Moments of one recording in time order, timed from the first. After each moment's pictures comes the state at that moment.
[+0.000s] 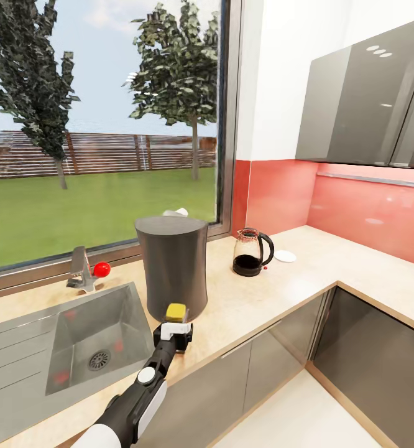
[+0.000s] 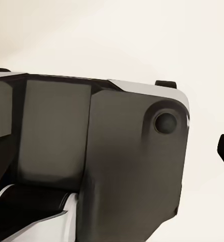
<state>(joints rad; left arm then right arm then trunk) -0.52 -0.13 -0.27 -0.62 0.13 -0.26 0.08 -0.09 0.00 0.94 -0.16 -0.89 -0.04 0.01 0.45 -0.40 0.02</state>
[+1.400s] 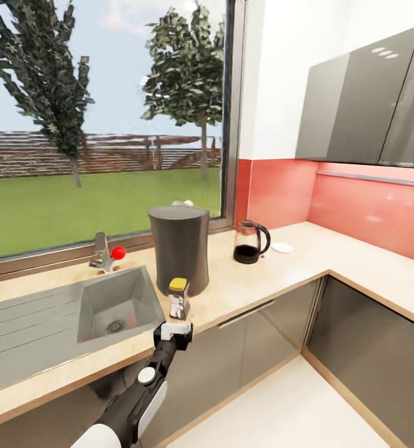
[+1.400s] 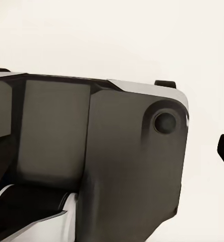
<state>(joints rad) -0.52 -0.13 -0.27 -0.62 0.13 -0.26 0.08 -0.09 0.00 0.94 -0.16 -0.89 -0.04 0.01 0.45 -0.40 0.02</state>
